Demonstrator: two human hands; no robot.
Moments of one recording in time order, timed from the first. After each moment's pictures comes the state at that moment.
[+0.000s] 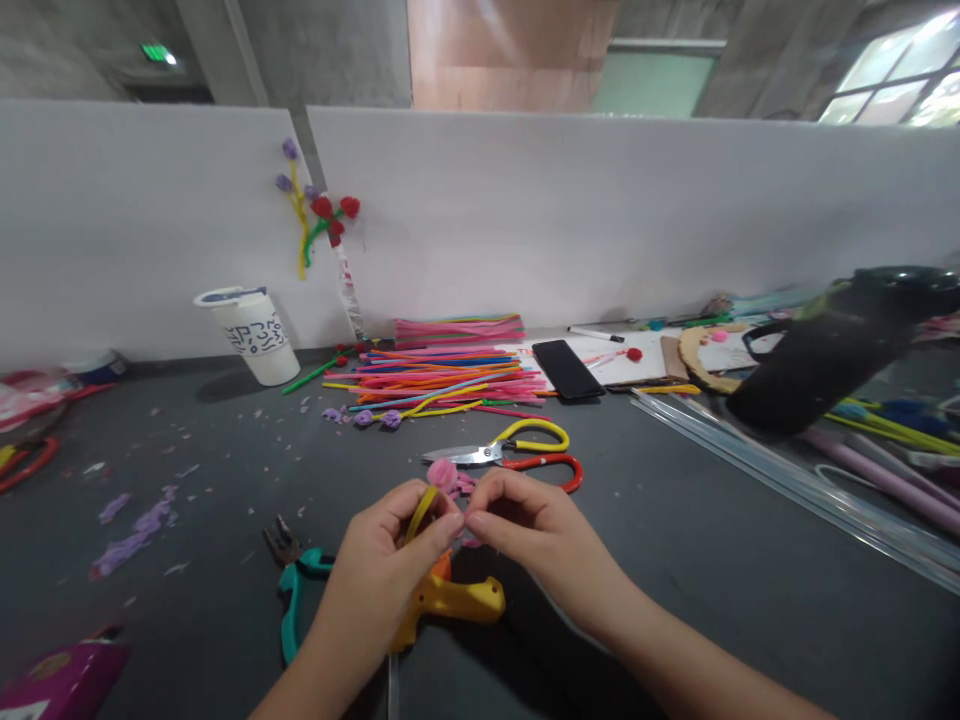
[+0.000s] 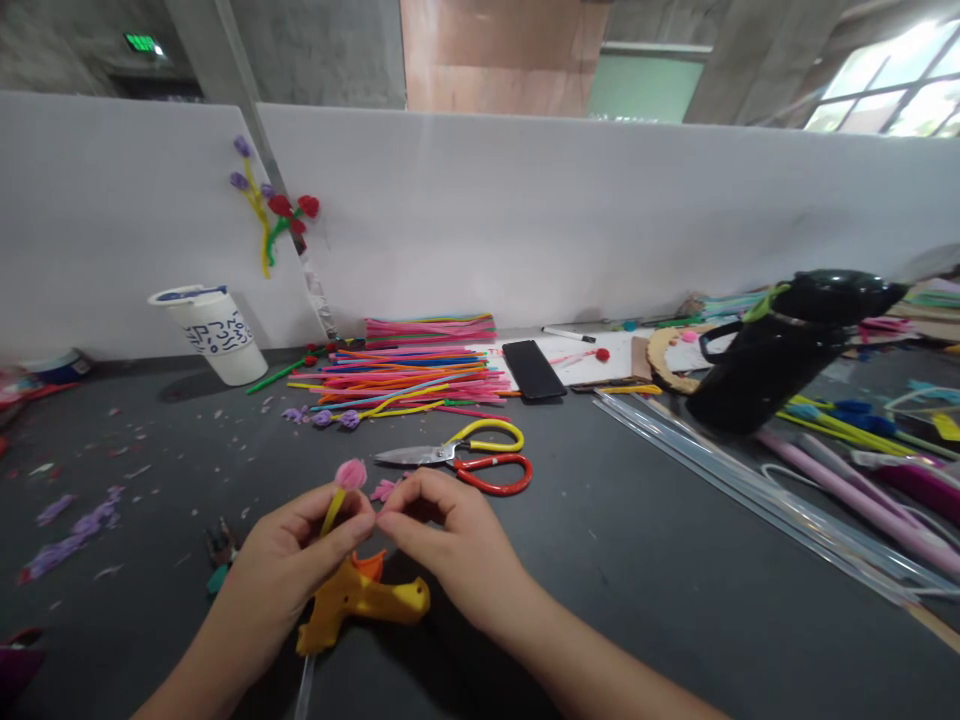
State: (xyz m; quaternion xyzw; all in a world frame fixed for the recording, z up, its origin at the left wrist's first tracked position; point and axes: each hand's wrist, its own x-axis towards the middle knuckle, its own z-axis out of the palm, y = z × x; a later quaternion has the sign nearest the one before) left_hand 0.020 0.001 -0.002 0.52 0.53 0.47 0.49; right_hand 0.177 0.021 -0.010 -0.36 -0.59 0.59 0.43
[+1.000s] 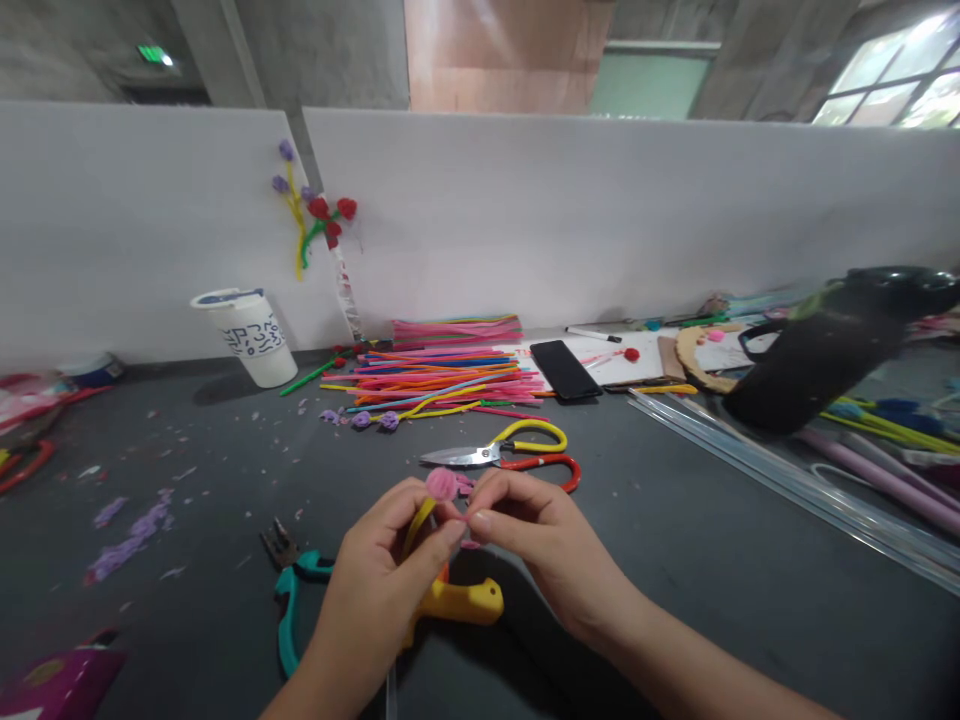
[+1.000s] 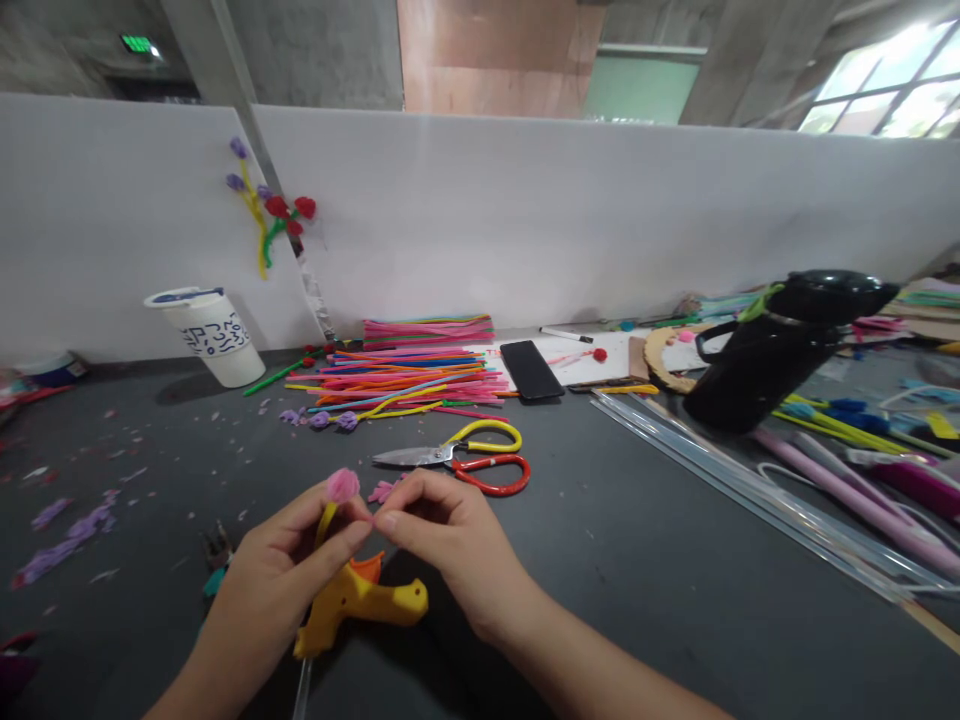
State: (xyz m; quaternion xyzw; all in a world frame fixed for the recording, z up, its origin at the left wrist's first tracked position) left_hand 0.022 -0.003 -0.007 0.56 0.52 0.49 0.42; right_hand 0.175 0.020 -0.019 -0.31 -0.49 0.67 0.47
